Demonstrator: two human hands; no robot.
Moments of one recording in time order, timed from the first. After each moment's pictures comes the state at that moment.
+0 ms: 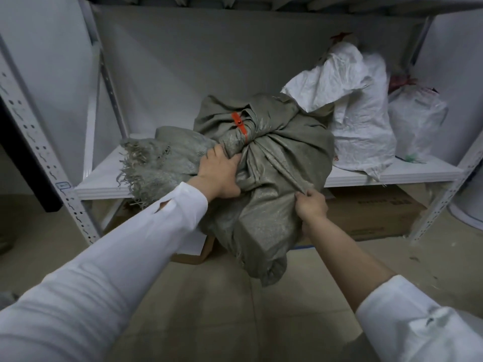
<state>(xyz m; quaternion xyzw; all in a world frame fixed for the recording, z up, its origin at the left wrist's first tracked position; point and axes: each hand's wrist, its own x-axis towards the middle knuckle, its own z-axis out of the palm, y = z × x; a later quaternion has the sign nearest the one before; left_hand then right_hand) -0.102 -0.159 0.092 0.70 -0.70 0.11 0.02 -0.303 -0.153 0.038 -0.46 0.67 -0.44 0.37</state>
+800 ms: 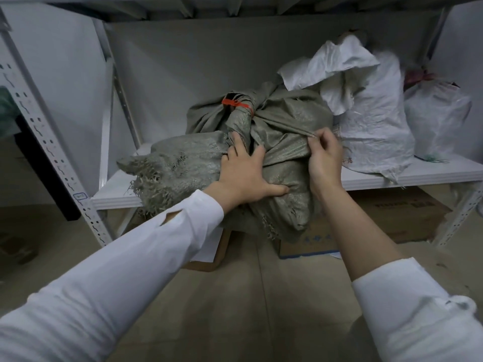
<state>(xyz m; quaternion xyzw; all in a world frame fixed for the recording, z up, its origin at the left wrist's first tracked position) -0.136 -0.145 0.114 0.68 -0.71 0.08 0.14 -0.290 -0.194 0.105 -0.54 0.40 -0.68 0.30</state>
